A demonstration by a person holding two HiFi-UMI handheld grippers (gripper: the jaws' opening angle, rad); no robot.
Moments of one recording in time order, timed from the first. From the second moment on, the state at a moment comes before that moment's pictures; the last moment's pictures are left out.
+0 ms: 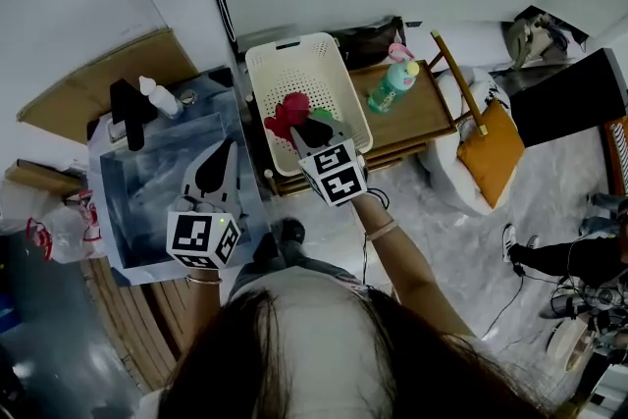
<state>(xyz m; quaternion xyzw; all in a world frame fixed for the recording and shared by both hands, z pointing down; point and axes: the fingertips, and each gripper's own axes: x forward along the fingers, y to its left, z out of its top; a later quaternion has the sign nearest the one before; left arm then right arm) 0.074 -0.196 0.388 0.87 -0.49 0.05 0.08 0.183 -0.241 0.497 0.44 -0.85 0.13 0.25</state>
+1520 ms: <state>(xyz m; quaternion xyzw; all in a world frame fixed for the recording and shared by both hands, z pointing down) 0.050 -0.185 0.415 0.86 -0.49 0.09 0.11 0.201 -0.293 0.580 0.44 -0.81 0.17 0.34</state>
